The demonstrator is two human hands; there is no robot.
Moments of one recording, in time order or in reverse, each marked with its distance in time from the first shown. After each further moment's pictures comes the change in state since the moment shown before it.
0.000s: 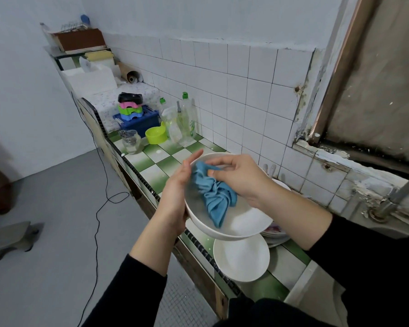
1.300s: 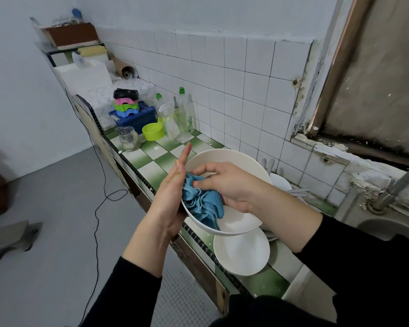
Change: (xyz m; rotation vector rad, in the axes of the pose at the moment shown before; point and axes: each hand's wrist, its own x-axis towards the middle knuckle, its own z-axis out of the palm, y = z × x) left_hand -0.011 0.006 -0.004 -0.039 -0.033 -0.018; right_hand -0.011 0.000 0.024 0.189 -0.199 0.201
